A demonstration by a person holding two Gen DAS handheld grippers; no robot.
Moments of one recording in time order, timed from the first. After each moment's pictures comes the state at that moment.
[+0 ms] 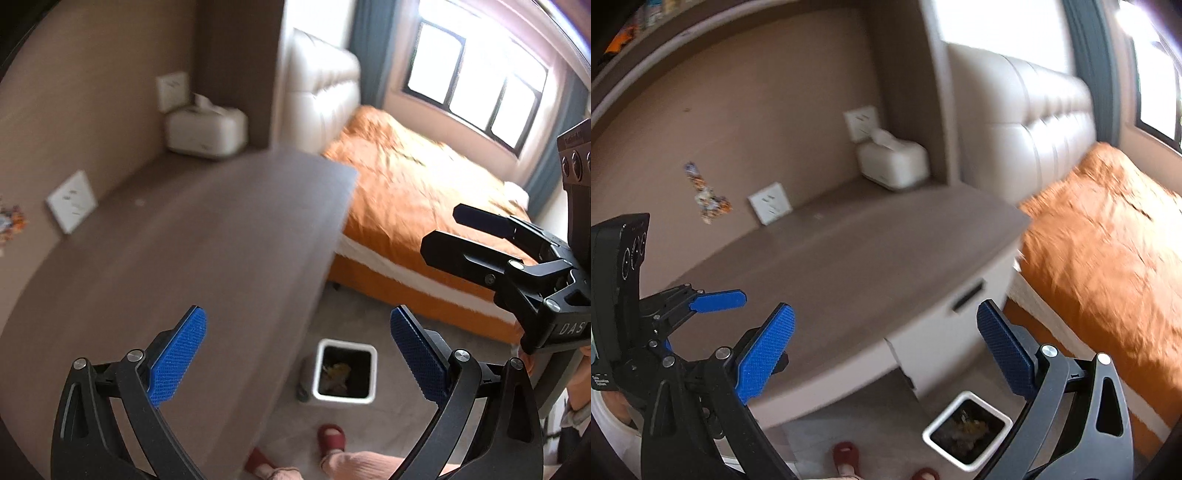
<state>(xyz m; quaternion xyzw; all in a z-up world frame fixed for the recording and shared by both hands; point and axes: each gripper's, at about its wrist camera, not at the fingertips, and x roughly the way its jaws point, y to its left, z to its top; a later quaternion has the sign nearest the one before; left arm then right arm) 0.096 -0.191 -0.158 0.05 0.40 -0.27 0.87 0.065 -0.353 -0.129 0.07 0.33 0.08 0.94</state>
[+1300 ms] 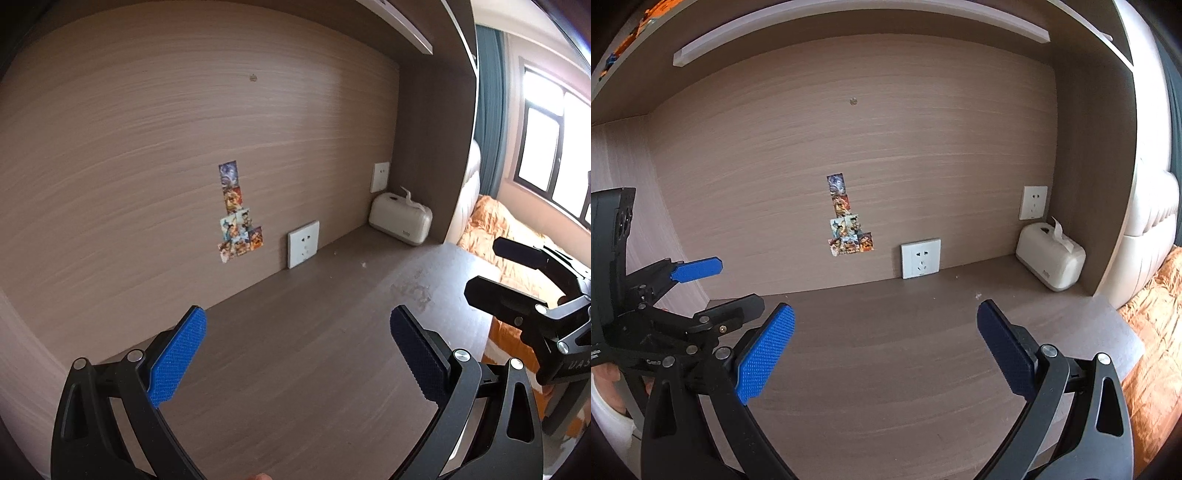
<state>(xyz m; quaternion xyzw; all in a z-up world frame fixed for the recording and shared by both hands) 0.081 0.055 -0.074 0.01 0.29 -0.04 0.96 0.104 -0.135 -0.063 -0.02 0.26 0.23 0.94</state>
